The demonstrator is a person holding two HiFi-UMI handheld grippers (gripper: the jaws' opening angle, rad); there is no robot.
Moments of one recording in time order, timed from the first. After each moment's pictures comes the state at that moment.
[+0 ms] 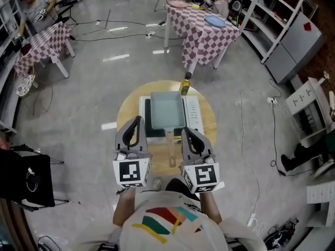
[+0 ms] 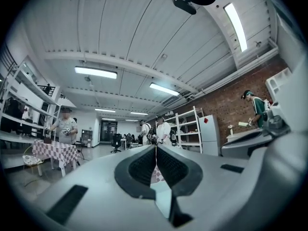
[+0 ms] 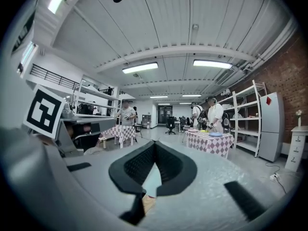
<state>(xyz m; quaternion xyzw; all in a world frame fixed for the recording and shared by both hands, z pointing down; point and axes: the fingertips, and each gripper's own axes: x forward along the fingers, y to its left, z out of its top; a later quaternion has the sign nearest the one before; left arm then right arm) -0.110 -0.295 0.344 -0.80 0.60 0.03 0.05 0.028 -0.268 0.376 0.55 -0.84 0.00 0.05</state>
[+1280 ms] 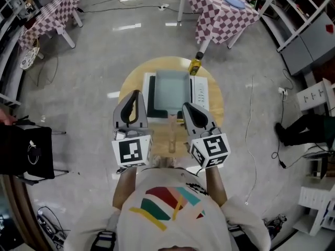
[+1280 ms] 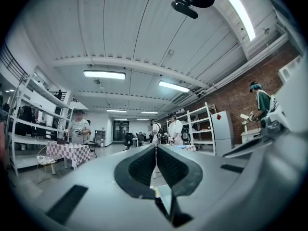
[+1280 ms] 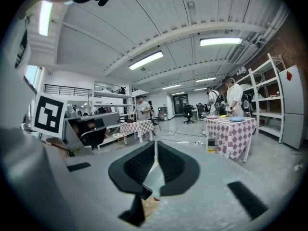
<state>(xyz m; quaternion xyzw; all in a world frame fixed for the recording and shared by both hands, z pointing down) -0.119 -0.340 0.336 -0.75 0.66 0.02 0.05 0.018 -0.329 0.396 0.43 -0.90 0.08 0.07</state>
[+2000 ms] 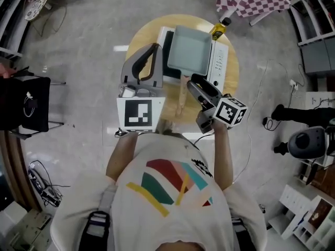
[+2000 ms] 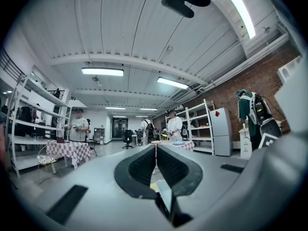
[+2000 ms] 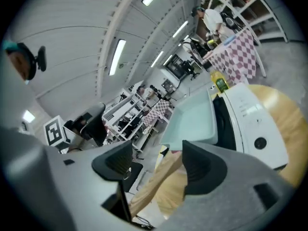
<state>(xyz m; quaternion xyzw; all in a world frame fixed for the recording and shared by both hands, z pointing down) -0.114 -0.332 0.365 -0.76 0.65 -0.03 0.02 0.020 -0.316 0.527 0.28 -0.86 0.43 0.02</state>
